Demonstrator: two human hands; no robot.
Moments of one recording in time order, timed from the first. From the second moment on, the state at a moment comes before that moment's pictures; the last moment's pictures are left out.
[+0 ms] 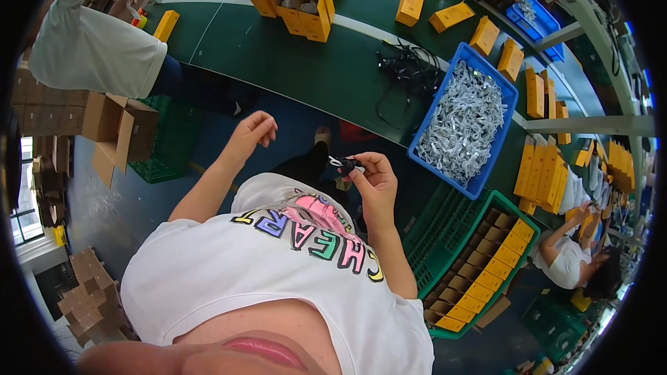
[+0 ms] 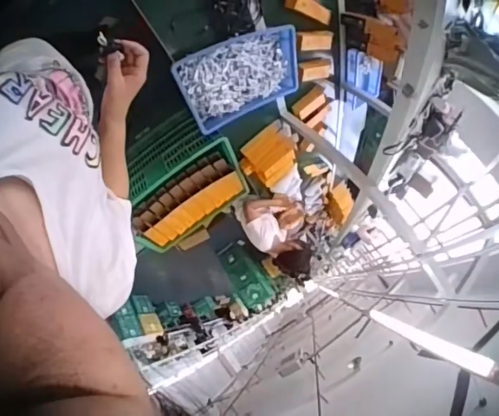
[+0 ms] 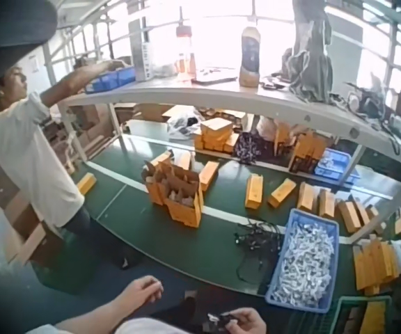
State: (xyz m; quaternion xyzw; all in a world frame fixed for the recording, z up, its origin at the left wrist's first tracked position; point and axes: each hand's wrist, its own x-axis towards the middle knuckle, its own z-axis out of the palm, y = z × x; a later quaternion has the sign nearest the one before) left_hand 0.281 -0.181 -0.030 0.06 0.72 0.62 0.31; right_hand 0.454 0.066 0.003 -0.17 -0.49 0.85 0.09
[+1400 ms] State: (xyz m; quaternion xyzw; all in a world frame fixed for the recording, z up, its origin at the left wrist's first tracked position) left_hand -0.142 -0.115 -0.070 0.55 0.79 0.19 0.21; right_hand 0.006 0.027 -0.042 0.17 -0.98 0.04 0.10
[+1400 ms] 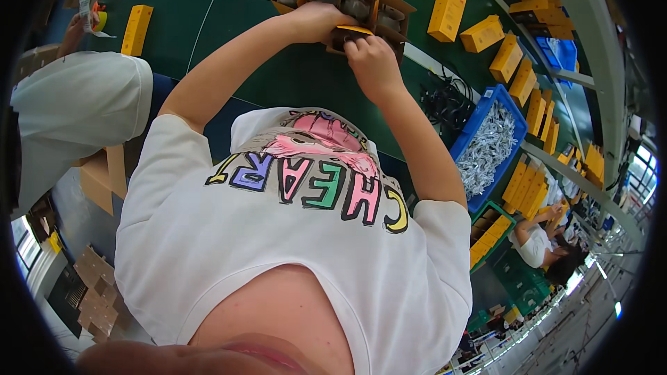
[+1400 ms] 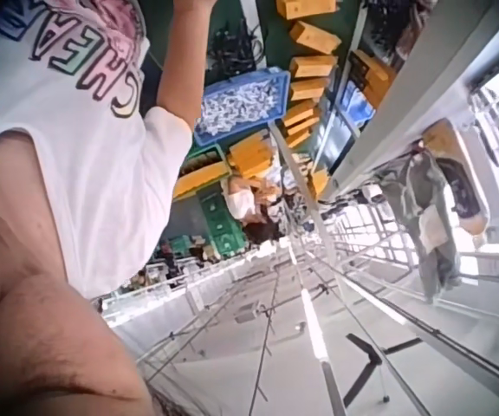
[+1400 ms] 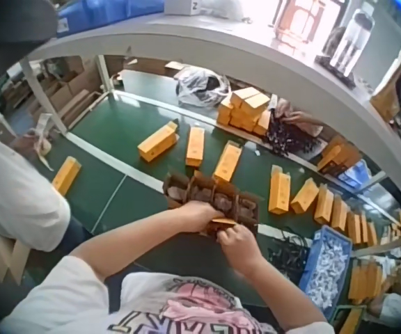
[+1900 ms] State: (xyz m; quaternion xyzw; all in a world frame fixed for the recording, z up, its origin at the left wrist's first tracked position) left_hand -0.136 -0.112 -0.090 0.47 0.77 0.33 0.29; right_hand 0.007 0.005 -0.064 0.16 -0.99 -0.02 -0.03
